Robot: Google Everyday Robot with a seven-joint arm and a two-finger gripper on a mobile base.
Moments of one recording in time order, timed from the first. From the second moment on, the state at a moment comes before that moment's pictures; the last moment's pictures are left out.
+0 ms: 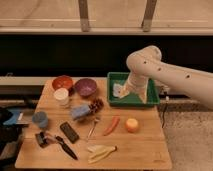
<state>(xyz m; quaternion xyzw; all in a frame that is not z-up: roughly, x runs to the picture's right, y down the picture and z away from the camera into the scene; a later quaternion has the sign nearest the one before) 0.153 0.046 0.723 -0.19 0.24 0.77 0.57</state>
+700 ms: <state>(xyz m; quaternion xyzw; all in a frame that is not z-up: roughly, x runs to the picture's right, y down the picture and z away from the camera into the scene) 0.145 0.035 0.727 -0.20 0.22 0.76 0.58</state>
